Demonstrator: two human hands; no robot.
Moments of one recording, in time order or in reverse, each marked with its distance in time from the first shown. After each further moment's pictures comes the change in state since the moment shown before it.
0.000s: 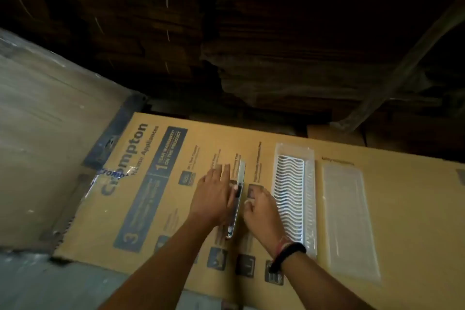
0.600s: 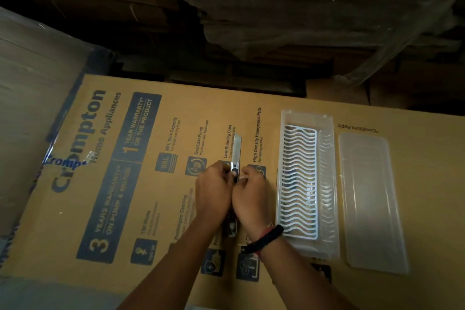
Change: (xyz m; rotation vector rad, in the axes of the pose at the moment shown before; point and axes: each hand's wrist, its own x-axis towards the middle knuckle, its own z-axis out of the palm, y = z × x) left_hand 0.048 -0.003 0.082 -0.596 0.120 -0.335; right_hand 0.057 0.023 0.070 0.191 0.182 0.297
